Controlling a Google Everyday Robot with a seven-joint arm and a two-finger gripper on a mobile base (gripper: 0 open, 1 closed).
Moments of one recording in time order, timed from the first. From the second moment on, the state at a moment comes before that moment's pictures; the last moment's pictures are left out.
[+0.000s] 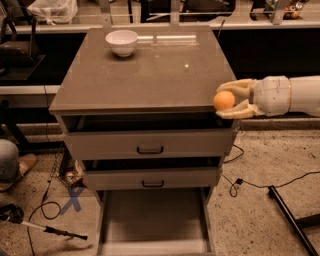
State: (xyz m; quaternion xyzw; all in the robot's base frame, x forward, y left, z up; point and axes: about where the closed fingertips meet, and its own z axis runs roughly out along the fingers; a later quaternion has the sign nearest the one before) arm 0.589 -0.180 0.863 -0.64 0.50 0.19 0.56
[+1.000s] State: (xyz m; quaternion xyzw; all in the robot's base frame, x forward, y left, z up) arm 0.684 -0.105 0.875 -0.61 0.53 0.24 0.54
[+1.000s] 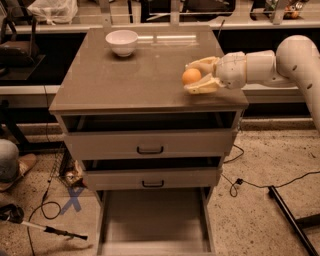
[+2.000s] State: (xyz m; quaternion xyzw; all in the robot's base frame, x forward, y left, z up) arm 0.718 -0.046 0.870 -0.60 0.54 0.27 0.53
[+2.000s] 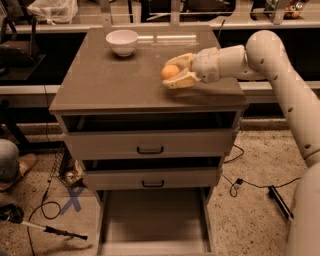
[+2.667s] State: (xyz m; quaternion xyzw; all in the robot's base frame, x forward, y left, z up) arm 0.730 -0.023 0.860 -0.61 0.57 0.28 0.48
